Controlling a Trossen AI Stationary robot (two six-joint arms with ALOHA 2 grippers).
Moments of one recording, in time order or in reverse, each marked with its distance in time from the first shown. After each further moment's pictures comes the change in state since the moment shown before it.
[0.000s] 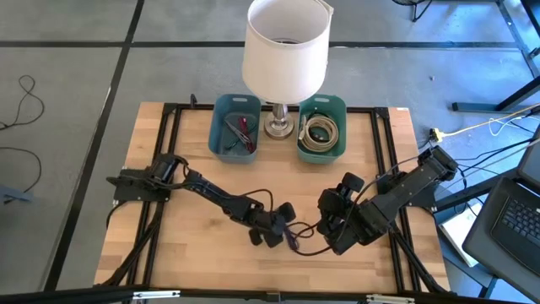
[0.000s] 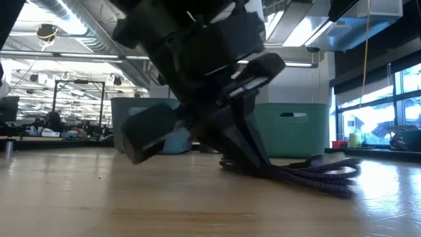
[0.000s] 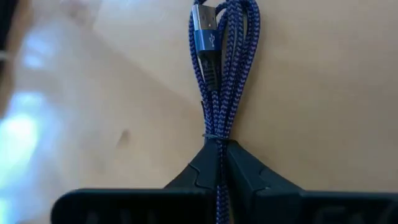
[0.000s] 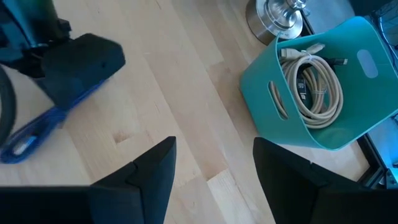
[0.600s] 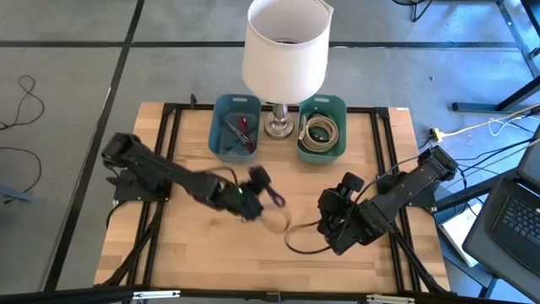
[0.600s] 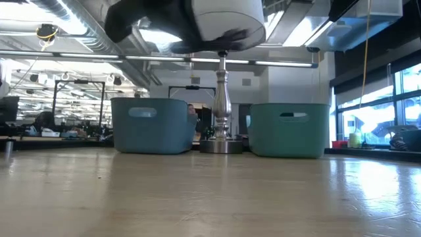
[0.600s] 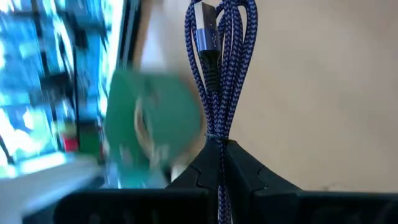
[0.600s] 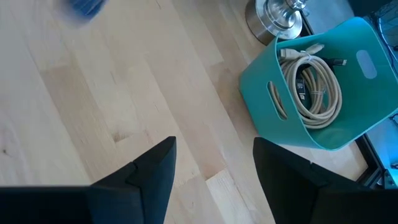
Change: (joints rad) left arm -0.042 -0.457 -0.002 -0.476 -0.536 0.015; right arm 0.000 0.000 0.000 -0.004 0.000 -0.005
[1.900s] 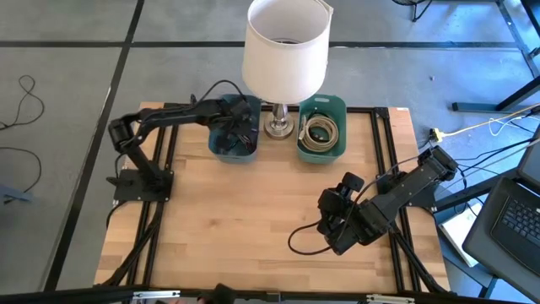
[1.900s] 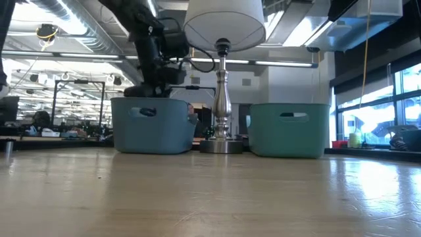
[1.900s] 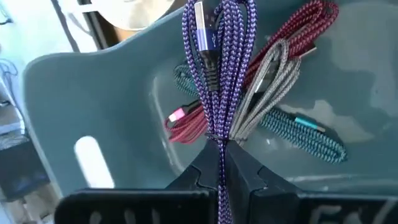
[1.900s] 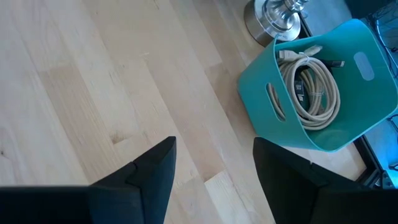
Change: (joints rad) left arm 0.898 -0.009 -0.121 -0.123 0.406 0.147; right arm 0.000 0.000 0.000 0.000 0.007 -0.001
